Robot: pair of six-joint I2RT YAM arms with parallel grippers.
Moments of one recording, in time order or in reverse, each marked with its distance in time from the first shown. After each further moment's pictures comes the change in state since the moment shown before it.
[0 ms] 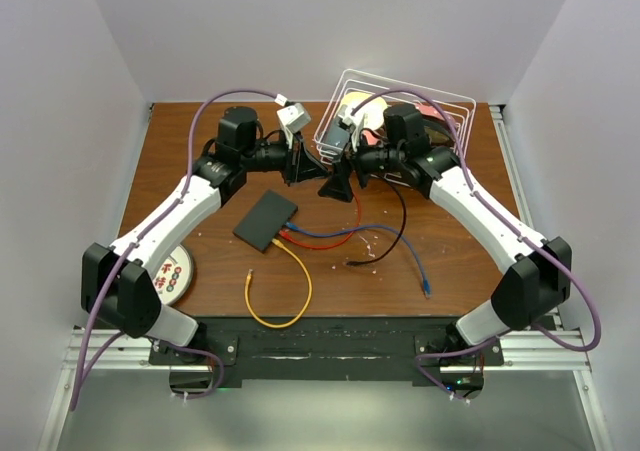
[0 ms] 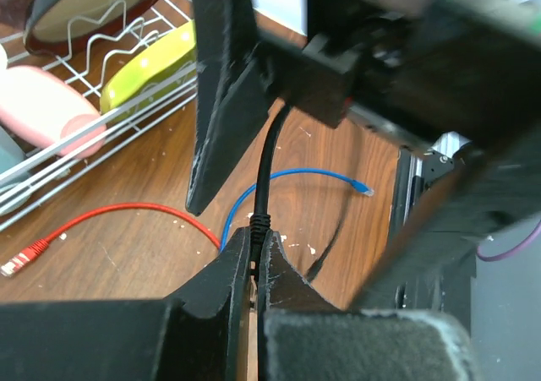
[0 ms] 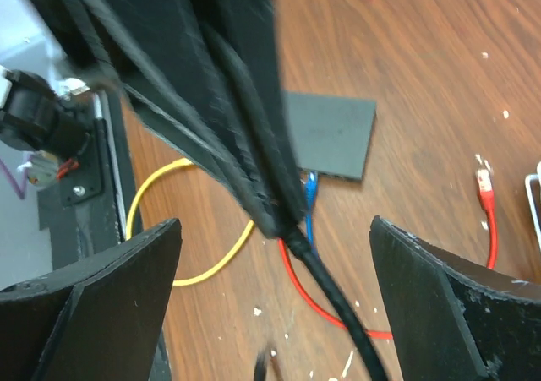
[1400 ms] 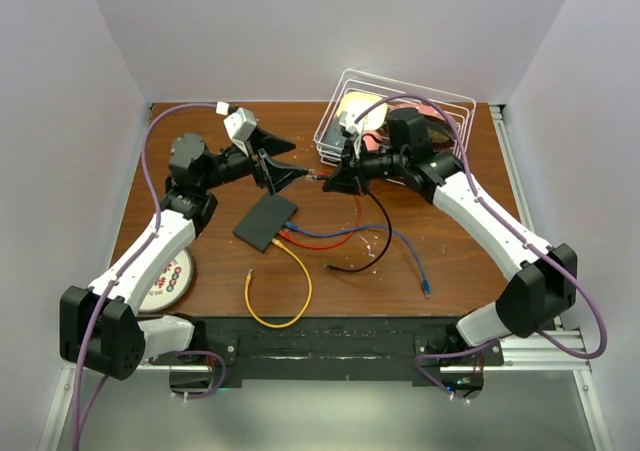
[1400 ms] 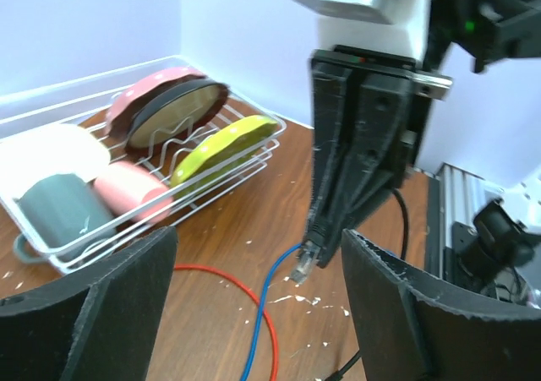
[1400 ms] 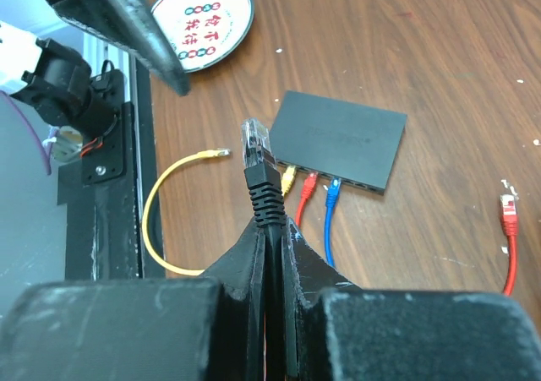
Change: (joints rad) left arm 0.152 -0.240 -0.325 0.542 0.024 -0.209; right arm 0.004 -0.037 -0.040 0.008 -0.095 -0.056
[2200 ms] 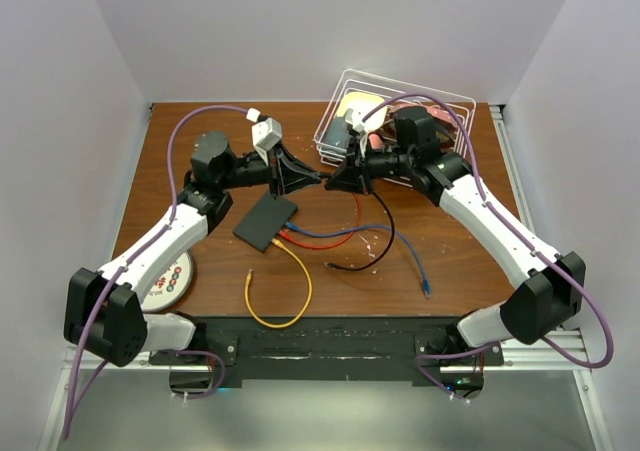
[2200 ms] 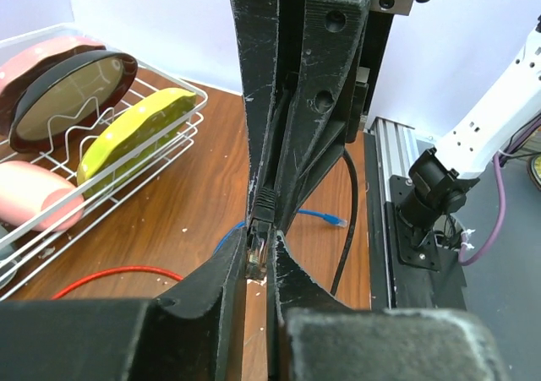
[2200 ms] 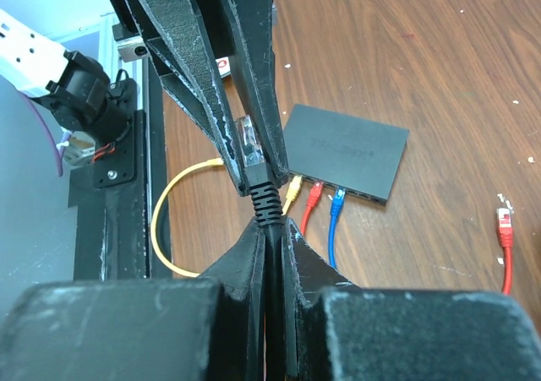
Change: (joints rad) left arm -0.100 0.073 0.033 -0.039 0.134 0.034; right arm -0.005 -0.042 0.000 0.000 -0.031 0.005
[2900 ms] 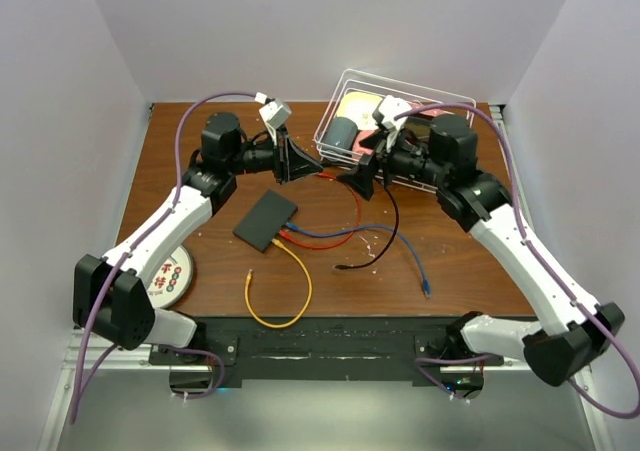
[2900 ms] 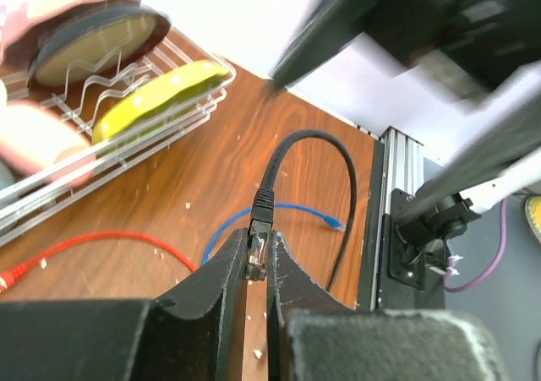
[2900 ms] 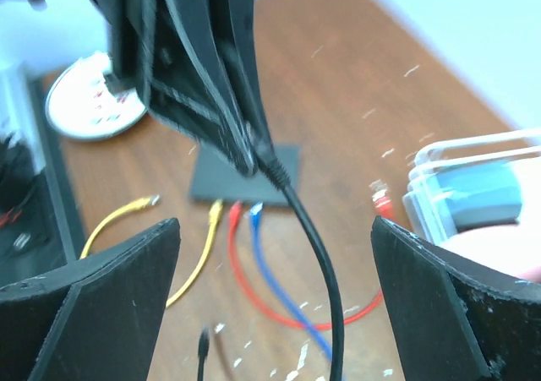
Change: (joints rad) left arm 0.000 0.076 0.153 -0.244 -0.100 -0.037; right arm 0.000 -0.208 -0.058 0.061 0.325 0.060
